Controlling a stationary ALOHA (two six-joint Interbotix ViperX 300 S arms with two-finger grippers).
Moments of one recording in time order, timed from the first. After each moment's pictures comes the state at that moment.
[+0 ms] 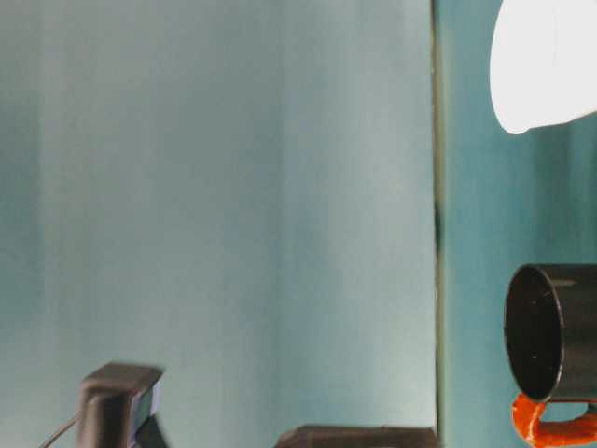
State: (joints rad) left arm 0.03 -0.23 0.68 0.02 0.62 -0.02; right arm -0.03 -1.06 1.14 0.05 0.13 0.17
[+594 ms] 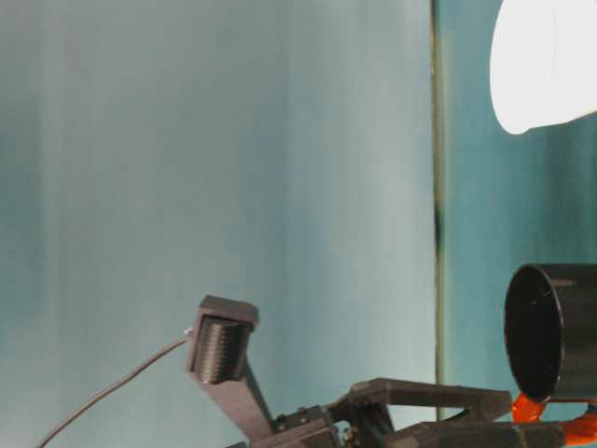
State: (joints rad) left arm 0.05 -0.05 0.63 0.02 0.58 0.06; right arm -0.03 -1.06 1.14 0.05 0.13 0.17
